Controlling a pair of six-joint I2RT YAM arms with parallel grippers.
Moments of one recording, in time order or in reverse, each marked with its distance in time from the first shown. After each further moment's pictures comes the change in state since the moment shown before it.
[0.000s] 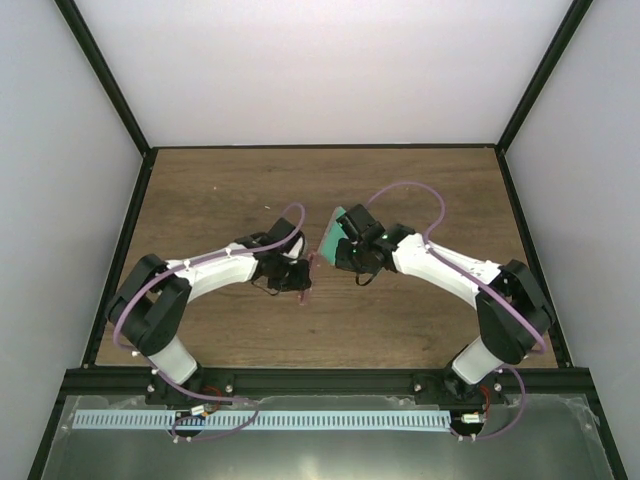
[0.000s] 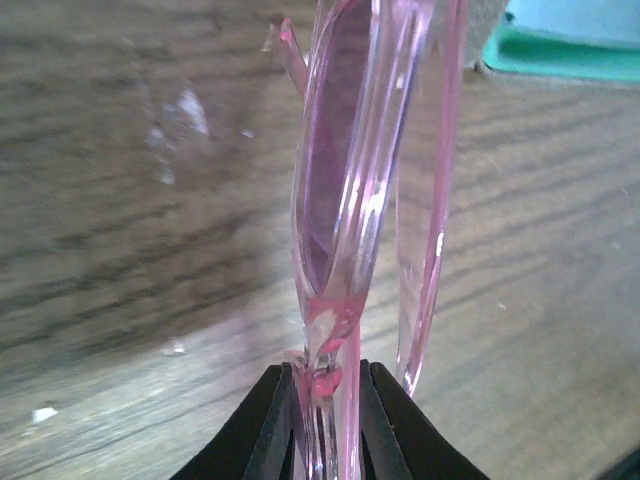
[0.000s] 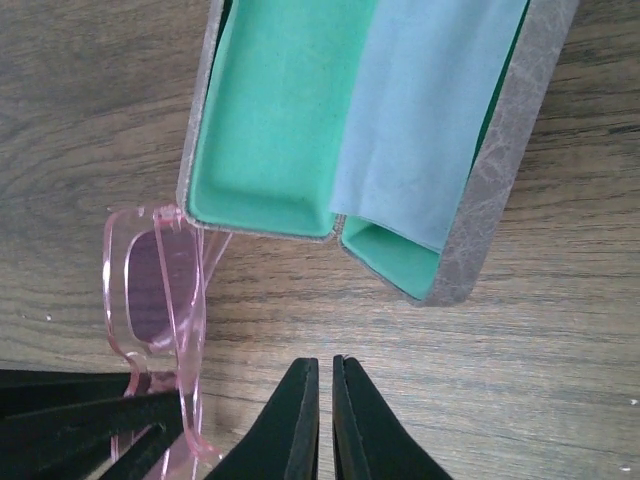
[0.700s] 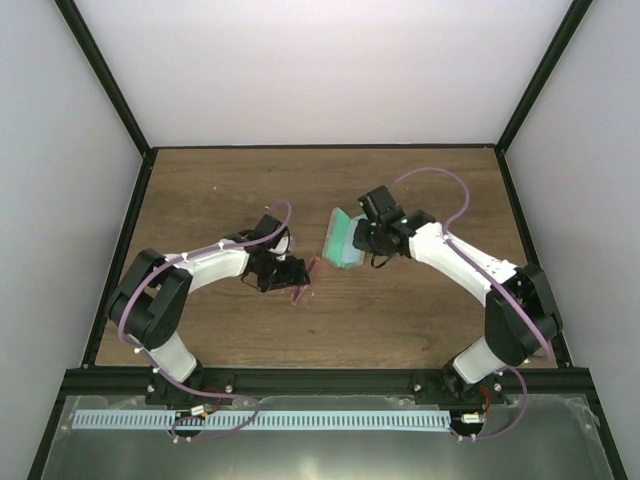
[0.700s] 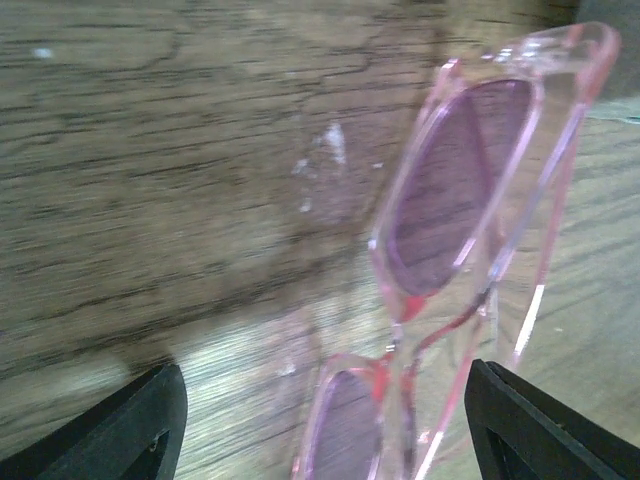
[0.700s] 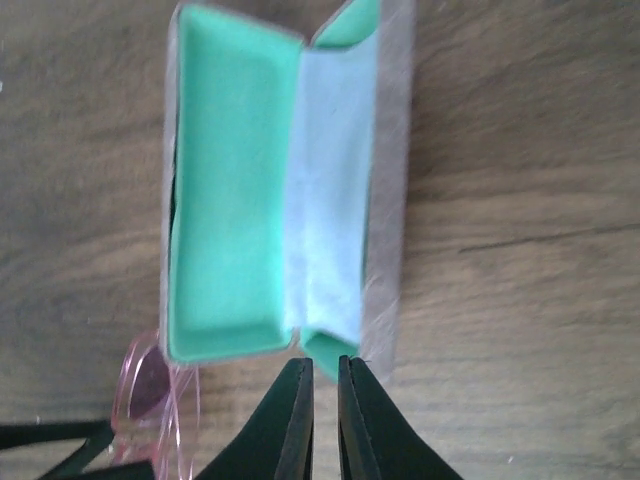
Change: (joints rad) left arm 0.124 0.033 -0.052 0.048 0.134 0.050; right arm -0.109 -0.034 0.043 -0.043 0.064 -0.045
